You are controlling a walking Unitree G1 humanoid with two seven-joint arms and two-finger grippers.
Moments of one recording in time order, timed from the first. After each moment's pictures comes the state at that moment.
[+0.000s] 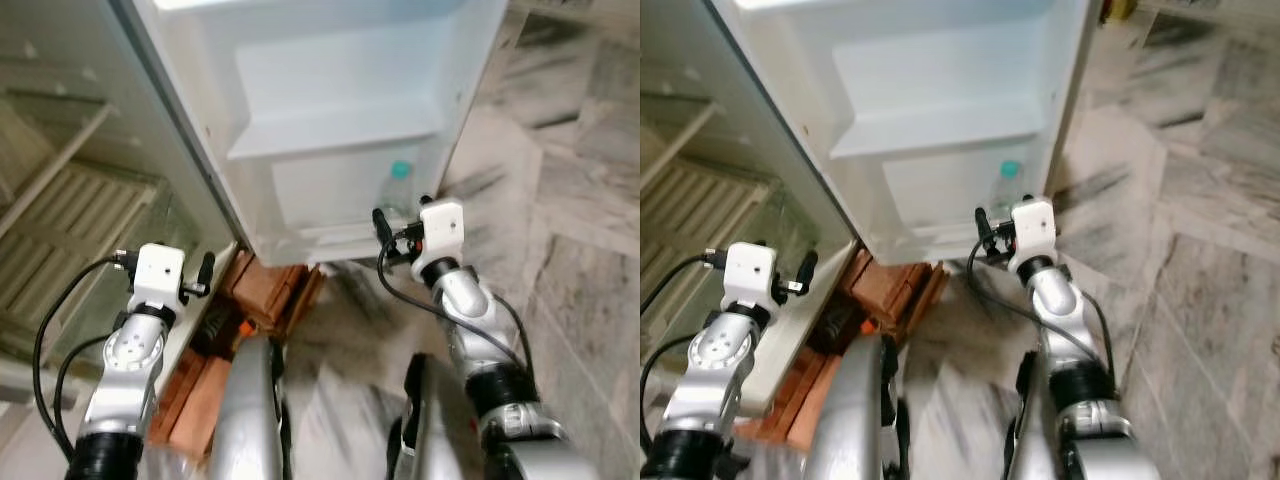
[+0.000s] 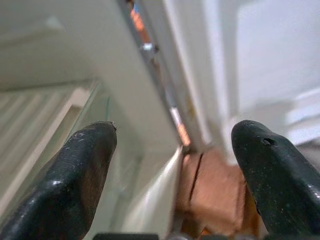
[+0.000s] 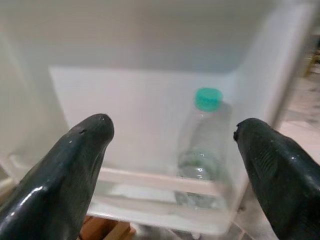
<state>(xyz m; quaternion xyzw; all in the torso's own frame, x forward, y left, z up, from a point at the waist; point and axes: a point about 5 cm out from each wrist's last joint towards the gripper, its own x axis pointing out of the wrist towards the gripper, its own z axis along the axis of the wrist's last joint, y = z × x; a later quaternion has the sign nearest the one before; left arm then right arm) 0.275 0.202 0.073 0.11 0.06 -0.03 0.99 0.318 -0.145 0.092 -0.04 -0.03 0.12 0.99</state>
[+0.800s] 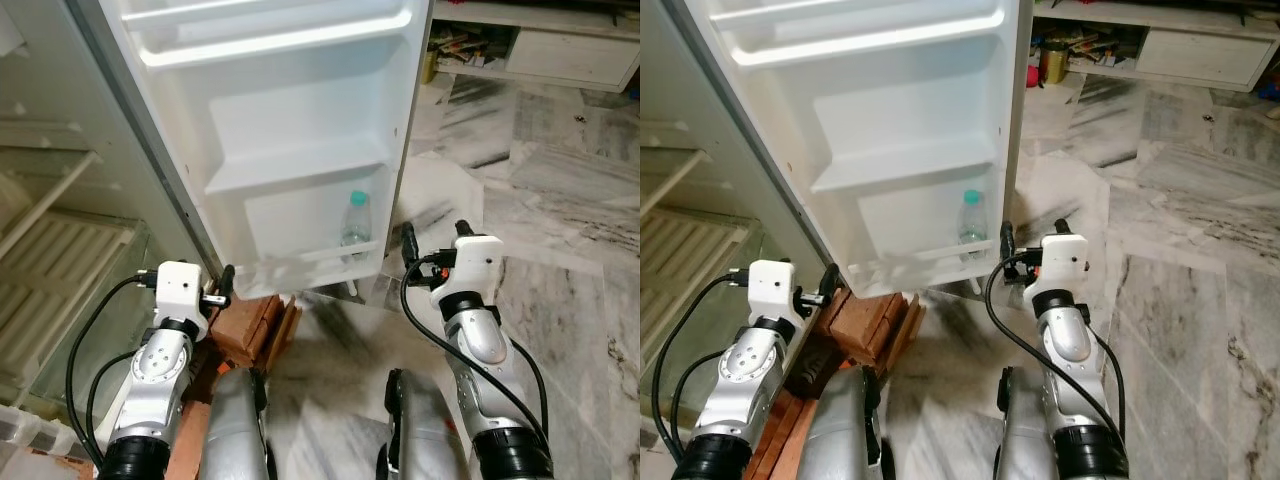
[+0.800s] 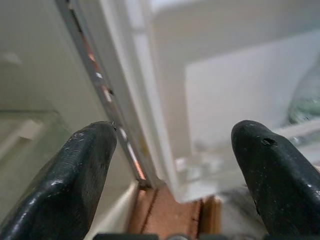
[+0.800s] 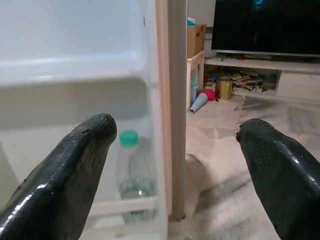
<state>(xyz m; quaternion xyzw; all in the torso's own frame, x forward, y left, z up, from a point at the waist) 0.272 0.189 0.052 0.05 0.07 -0.02 1.00 0.288 -0.154 0.101 0.00 -0.05 0.04 1.00</state>
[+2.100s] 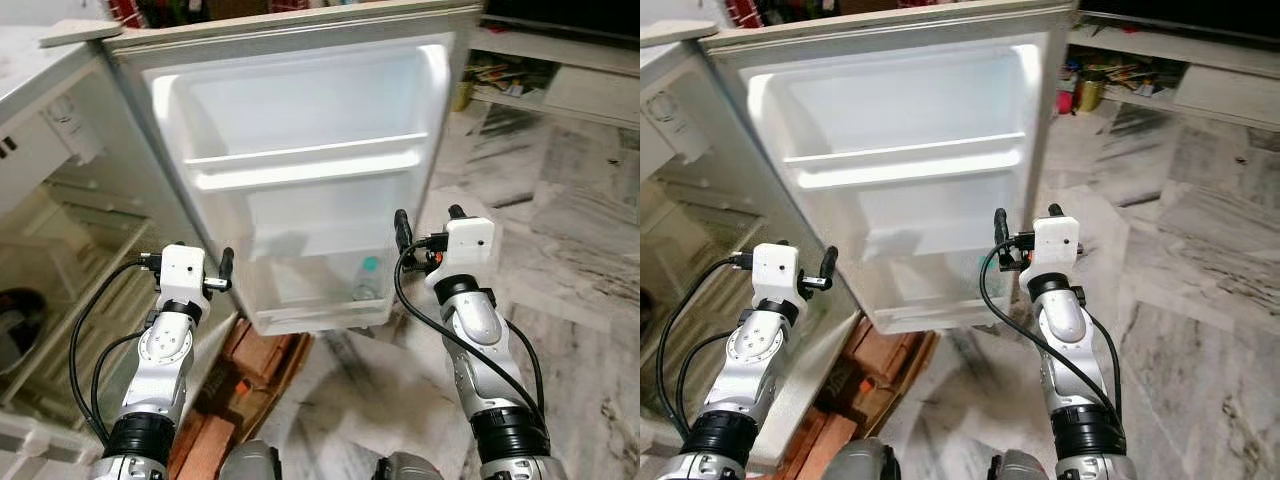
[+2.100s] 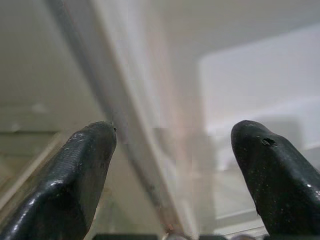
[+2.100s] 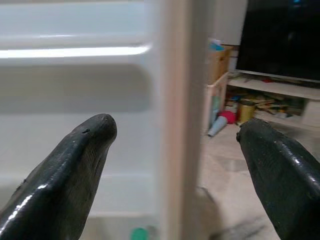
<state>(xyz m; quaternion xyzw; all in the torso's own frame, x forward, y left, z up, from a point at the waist) 0.290 0.181 0.060 0.08 0.04 -0.02 1.00 0.296 -0.155 0.105 -0.02 -0.05 0.04 1.00</state>
